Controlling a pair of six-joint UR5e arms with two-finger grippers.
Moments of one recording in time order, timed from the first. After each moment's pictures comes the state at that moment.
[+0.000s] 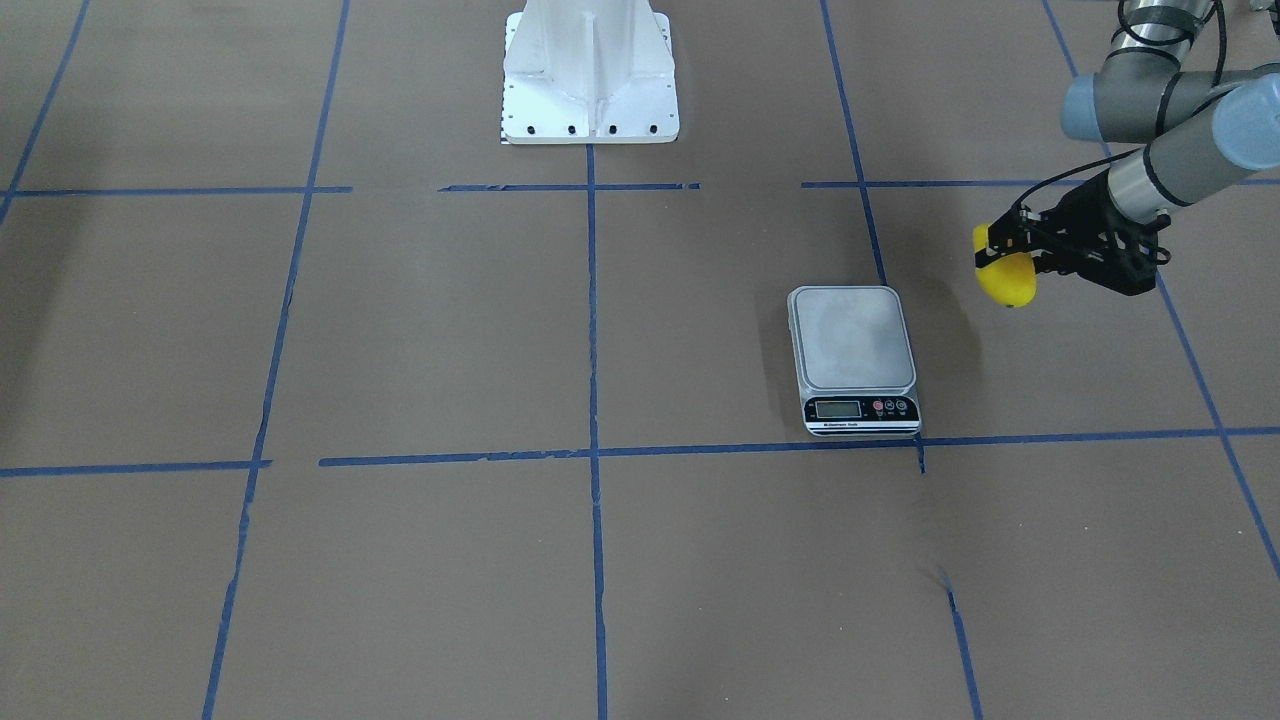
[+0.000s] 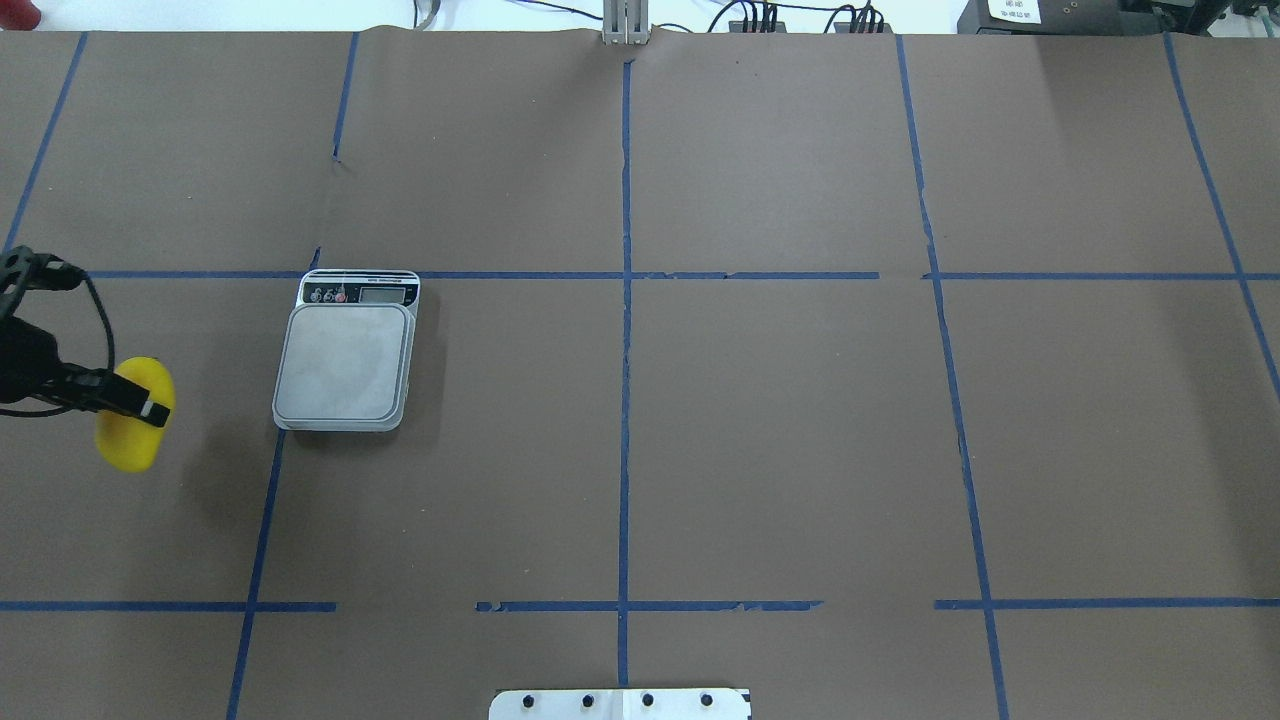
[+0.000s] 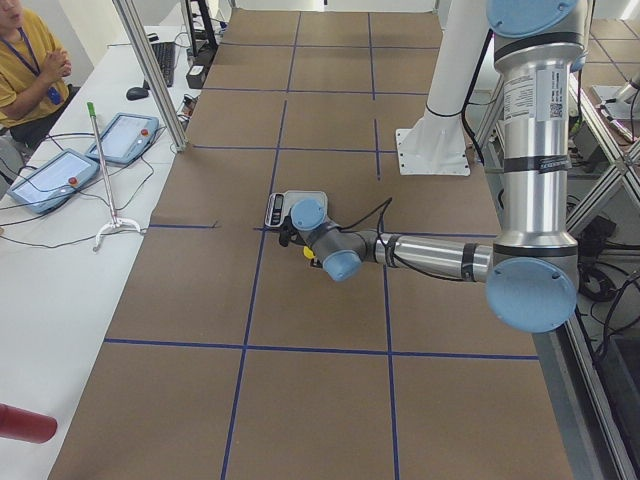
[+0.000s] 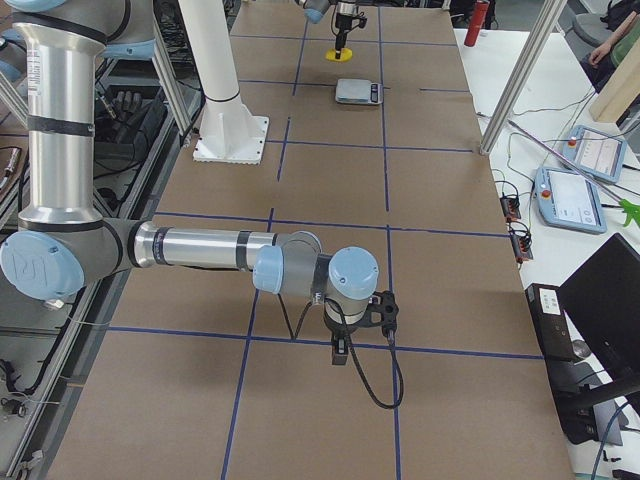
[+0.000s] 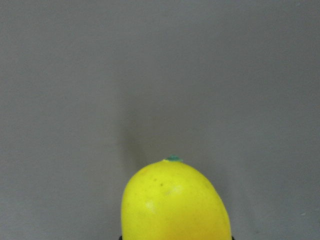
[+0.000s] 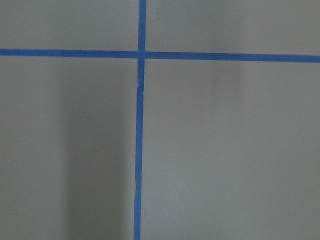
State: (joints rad) left arm -0.93 -1.55 -1.67 -2.33 -2.46 -0.84; right arm 1.62 -1.66 1.66 -1.68 2.35 -0.12
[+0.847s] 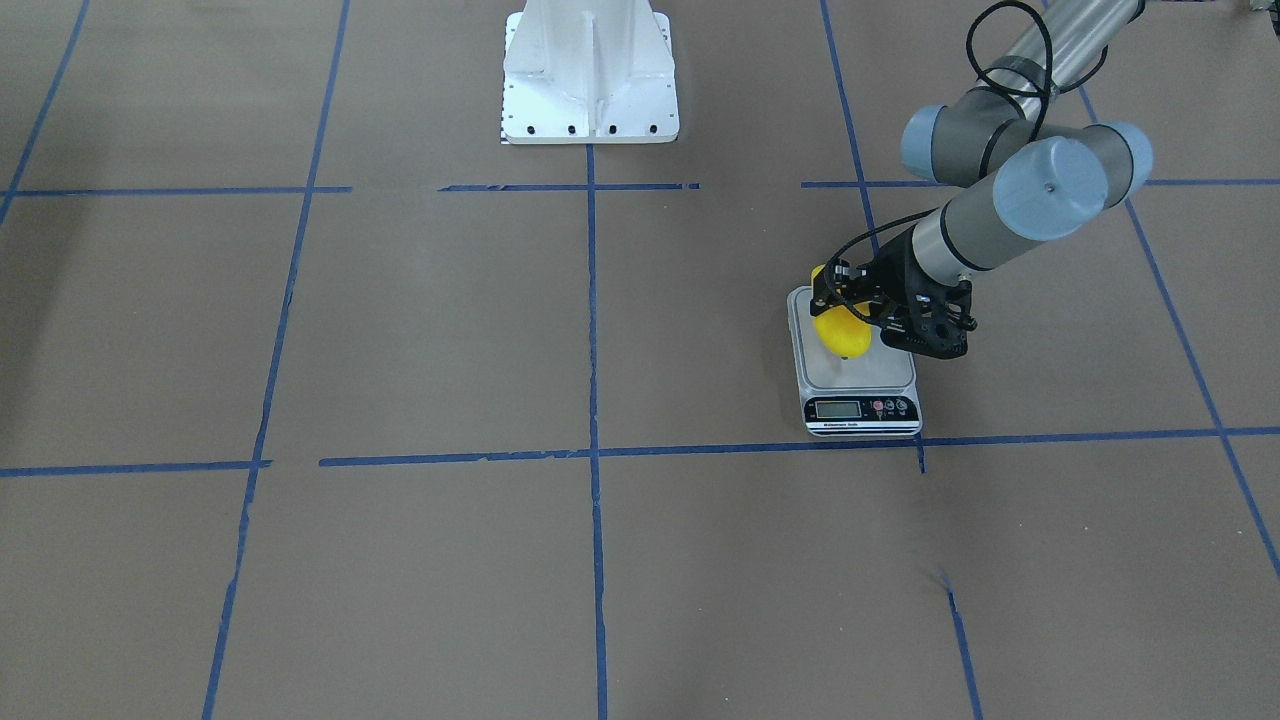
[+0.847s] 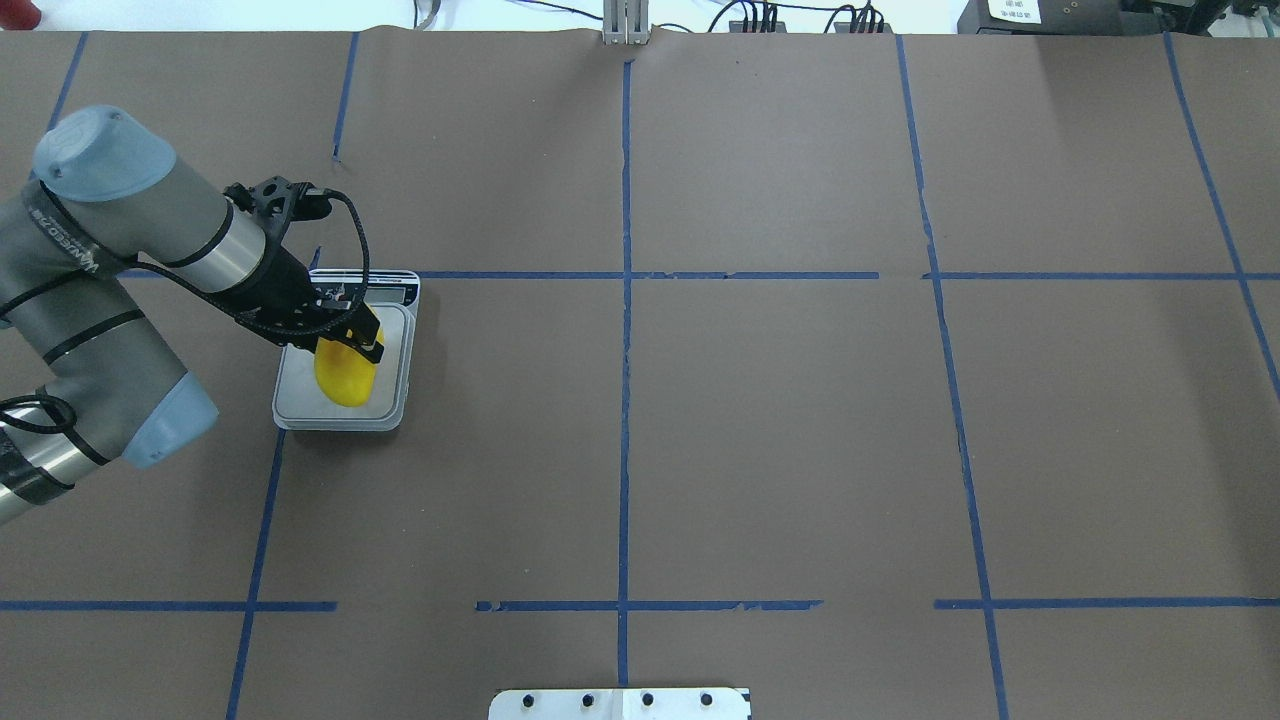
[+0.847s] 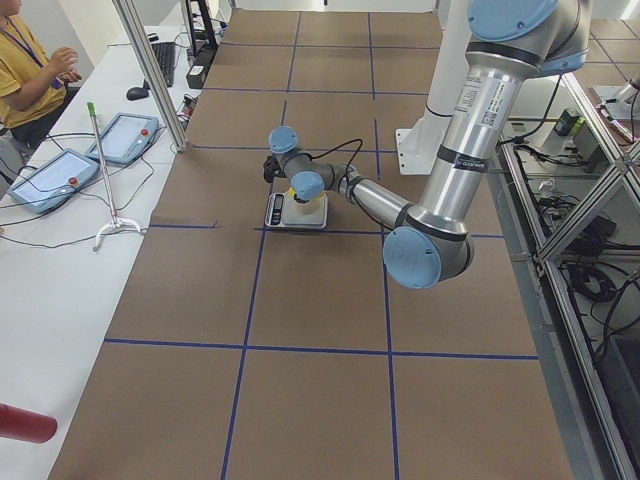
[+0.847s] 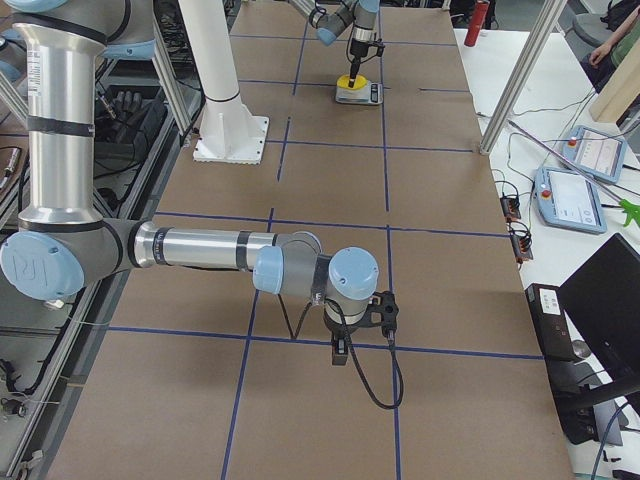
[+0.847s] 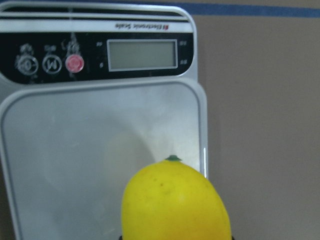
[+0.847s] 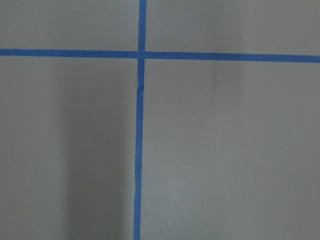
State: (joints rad) left arm -0.83 -1.92 -1.61 -2.00 -2.36 -0.90; right arm 1.62 -1.66 1.66 -1.68 2.35 -0.12
